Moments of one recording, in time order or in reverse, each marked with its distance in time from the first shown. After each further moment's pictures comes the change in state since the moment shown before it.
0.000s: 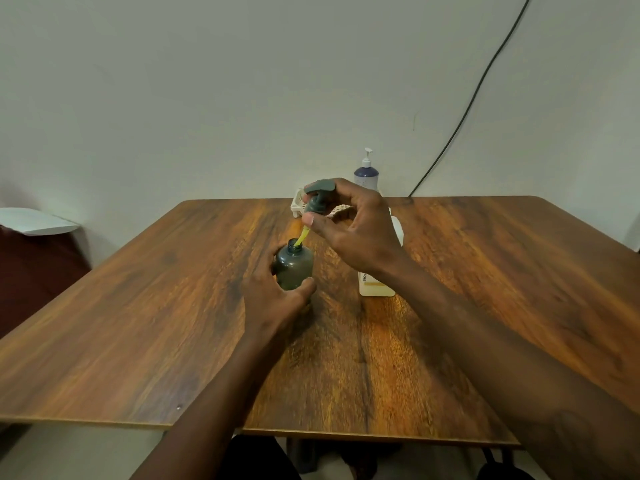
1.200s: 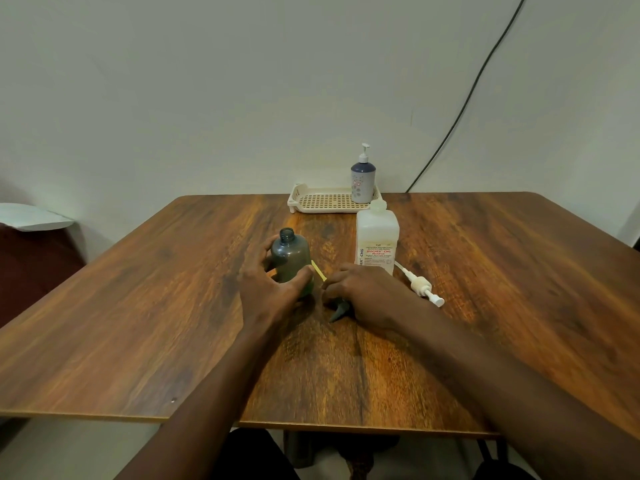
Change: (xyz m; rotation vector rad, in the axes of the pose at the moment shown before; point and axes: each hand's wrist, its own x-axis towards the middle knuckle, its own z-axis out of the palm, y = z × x) left_hand 0.001 -0.002 0.007 -0.093 0.084 -0.010; right_hand -0.065 0.069 -0.008 -0.731 -0.704 -0.267
